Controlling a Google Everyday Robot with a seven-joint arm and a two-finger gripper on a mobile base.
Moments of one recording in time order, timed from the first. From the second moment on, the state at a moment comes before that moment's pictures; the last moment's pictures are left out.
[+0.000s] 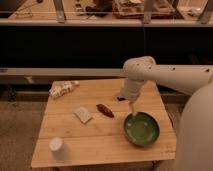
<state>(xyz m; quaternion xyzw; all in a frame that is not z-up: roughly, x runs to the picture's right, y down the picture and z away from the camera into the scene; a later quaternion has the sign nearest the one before) 0.086 0.095 0.735 -0.29 -0.19 -0.34 0.87</state>
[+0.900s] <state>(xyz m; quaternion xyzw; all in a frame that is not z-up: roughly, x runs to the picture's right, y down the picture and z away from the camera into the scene) -0.114 0.068 0.683 -0.23 -0.33 -0.49 0.77</state>
